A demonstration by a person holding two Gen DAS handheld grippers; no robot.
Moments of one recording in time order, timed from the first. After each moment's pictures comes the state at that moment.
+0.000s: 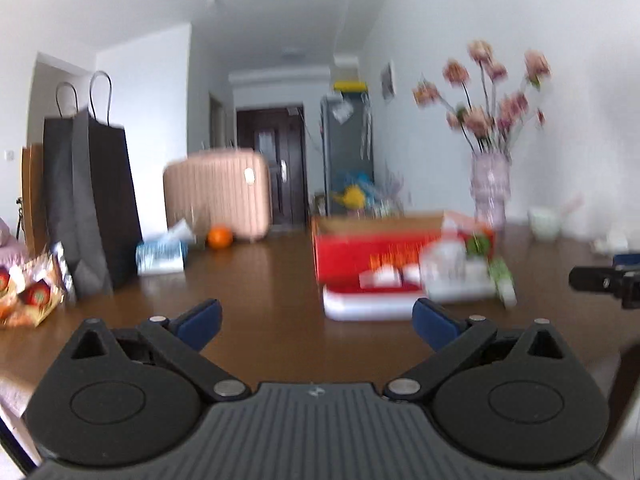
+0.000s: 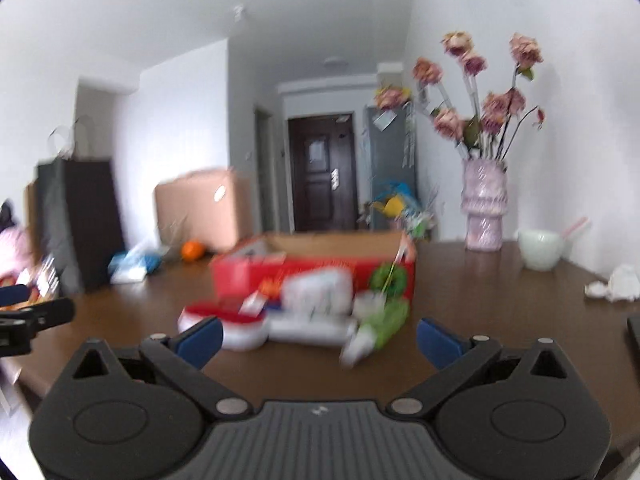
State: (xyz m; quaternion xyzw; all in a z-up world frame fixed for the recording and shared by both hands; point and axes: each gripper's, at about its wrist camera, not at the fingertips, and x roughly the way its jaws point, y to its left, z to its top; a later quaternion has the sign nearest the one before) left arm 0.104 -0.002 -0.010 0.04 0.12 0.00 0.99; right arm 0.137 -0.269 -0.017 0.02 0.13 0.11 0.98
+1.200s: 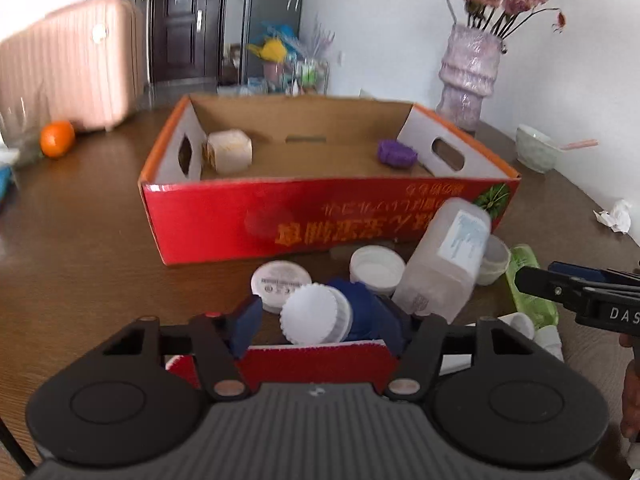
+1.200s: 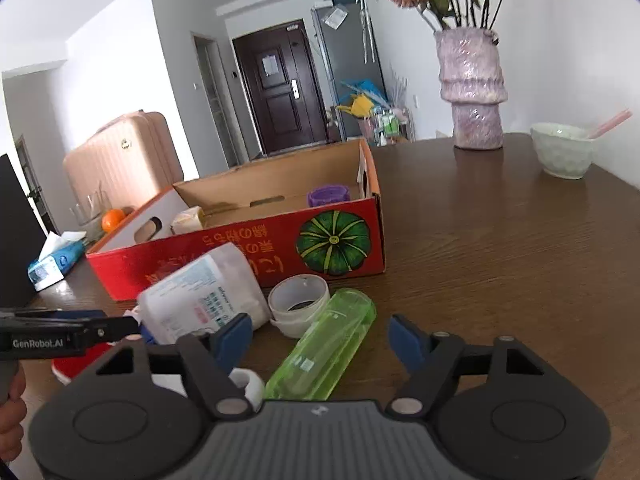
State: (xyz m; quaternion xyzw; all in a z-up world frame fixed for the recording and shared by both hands) left arm 0.412 -0.042 -0.030 -0.01 0.35 -0.13 0.93; right arm 0.371 -0.309 -0.045 0.11 0.28 0.08 0.95
